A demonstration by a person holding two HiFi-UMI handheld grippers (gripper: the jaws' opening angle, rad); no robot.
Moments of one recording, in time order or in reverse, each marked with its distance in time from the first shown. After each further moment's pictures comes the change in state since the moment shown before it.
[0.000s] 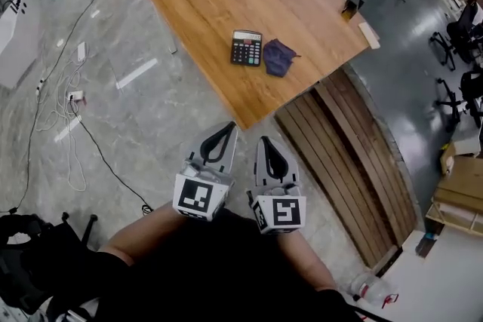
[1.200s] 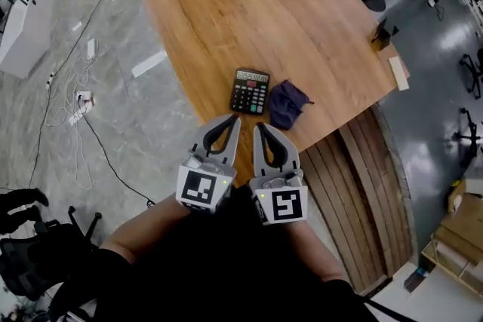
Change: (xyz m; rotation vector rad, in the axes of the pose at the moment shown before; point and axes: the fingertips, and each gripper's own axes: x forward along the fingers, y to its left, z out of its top) left arm 0.248 0.123 -0.010 0.007 0.089 0.125; right arm 0.256 -0.114 0.035 -0.020 -0.066 0.217
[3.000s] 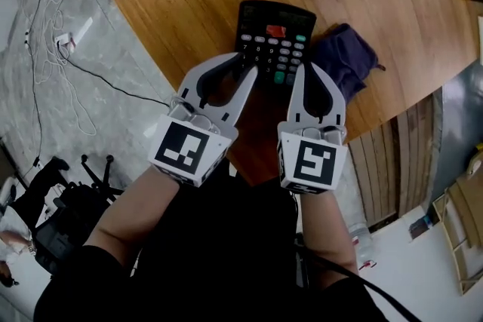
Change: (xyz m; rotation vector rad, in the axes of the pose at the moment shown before) left arm 0.161 0.074 -0.252 -0.188 0.423 -0.192; right arm 0.126 -0.136 -0.294 0.027 0.542 -0.239
